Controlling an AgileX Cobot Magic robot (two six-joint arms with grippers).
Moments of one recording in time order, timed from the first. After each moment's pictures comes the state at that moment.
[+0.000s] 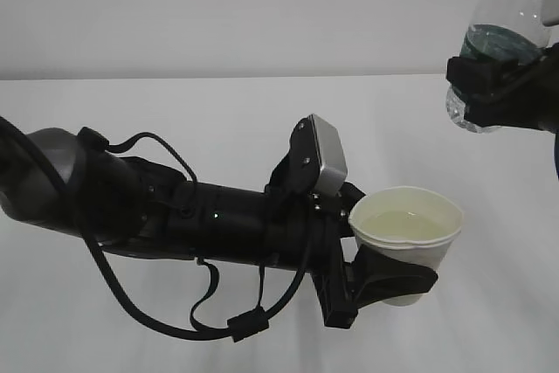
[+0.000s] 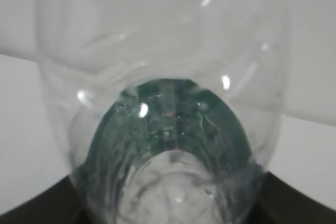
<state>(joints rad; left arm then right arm) -0.77 2.05 -0.99 1.03 -0.98 -0.63 0.15 1.35 -0.57 -0.37 -0.53 0.24</state>
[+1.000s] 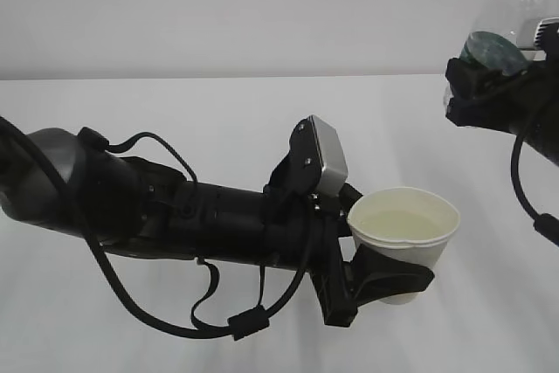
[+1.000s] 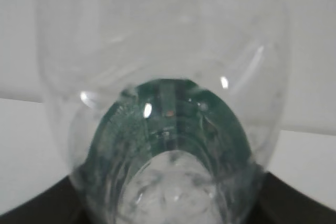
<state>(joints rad) -0.77 2.05 -0.99 1.02 -0.95 -0.63 0.15 1.63 -0.57 -0.07 -0.89 0.02</state>
